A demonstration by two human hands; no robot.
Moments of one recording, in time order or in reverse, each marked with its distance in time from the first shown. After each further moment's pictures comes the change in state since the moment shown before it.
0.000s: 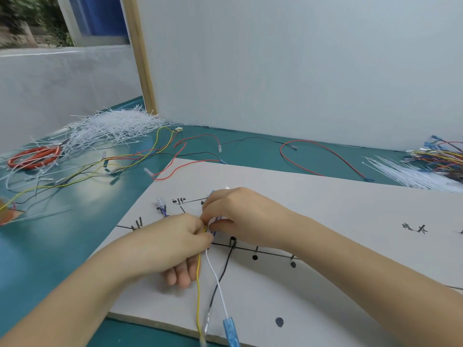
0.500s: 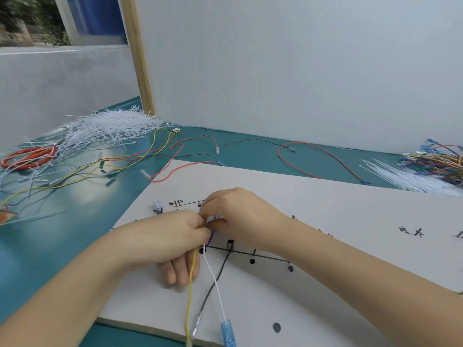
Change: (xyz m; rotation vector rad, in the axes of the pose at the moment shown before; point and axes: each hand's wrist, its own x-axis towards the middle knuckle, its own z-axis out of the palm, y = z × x) left_hand 0.009 0.010 -0.009 0.043 -0.068 -0.013; right_hand 0.007 0.004 0.005 -0.036 0.024 0.074
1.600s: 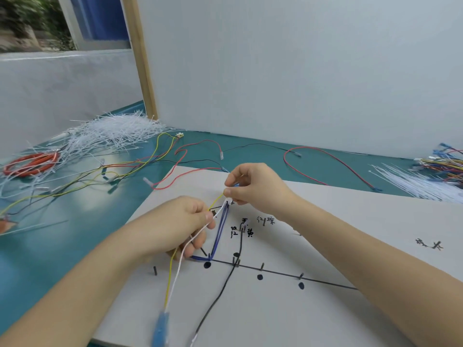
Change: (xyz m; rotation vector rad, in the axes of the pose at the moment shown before) left_hand 0.015 0.002 -0.016 -0.162 0.230 0.085; right_hand 0.030 0.052 -0.008 0.620 0.303 0.412
